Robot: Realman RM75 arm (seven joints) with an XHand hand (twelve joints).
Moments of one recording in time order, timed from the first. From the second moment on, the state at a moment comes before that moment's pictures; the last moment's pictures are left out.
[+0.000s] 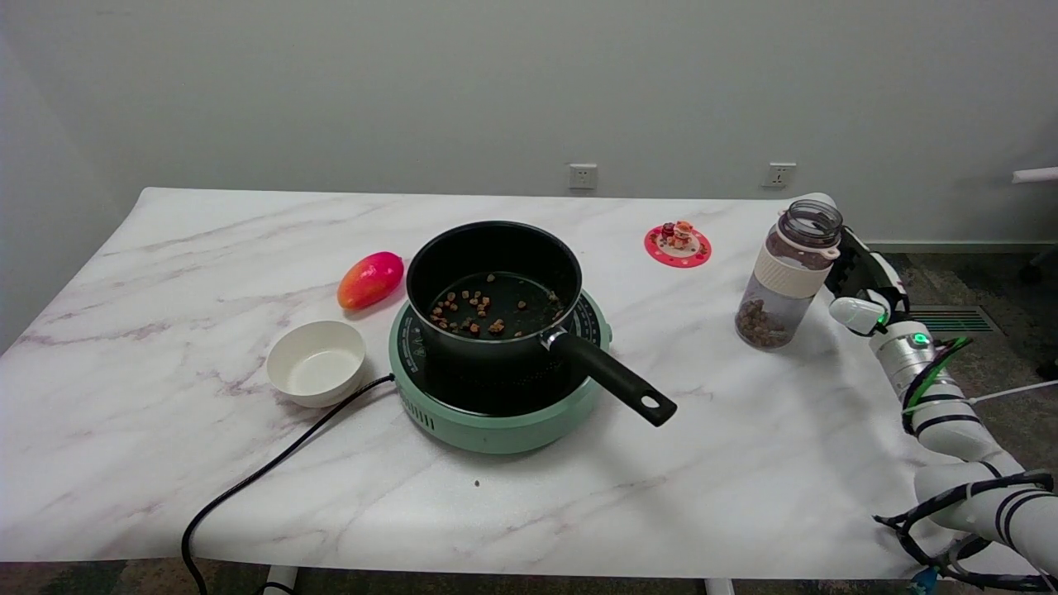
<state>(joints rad) 0.13 -0.90 -1.77 0.50 0.62 0.88 1.88</state>
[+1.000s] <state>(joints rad) 0.22 -0.95 -1.85 0.48 0.62 0.87 1.88</state>
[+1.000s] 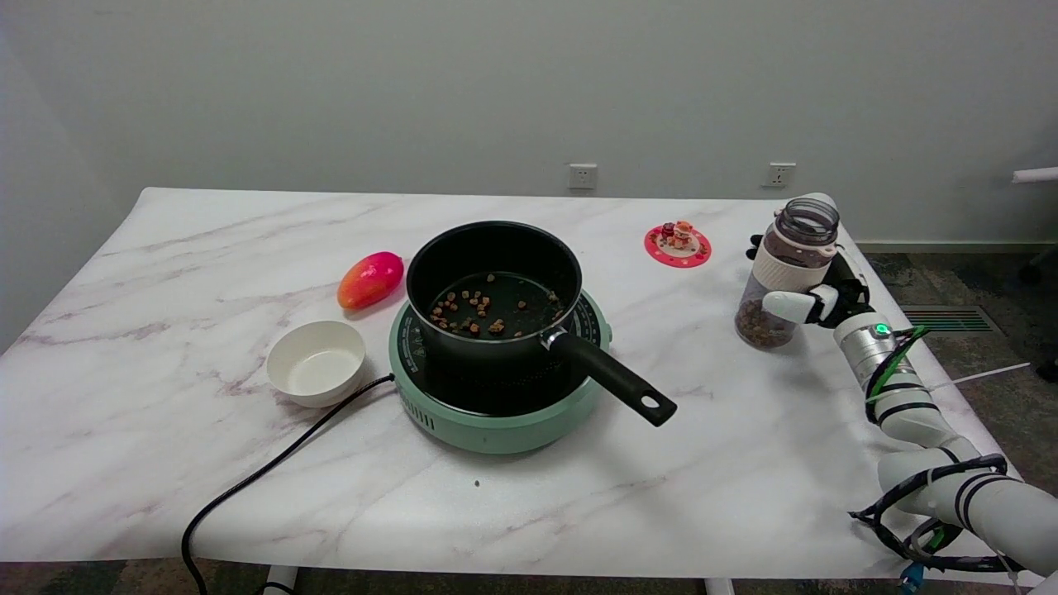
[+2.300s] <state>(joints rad) 0.20 -0.95 -1.82 0.47 0.63 0.89 1.88</state>
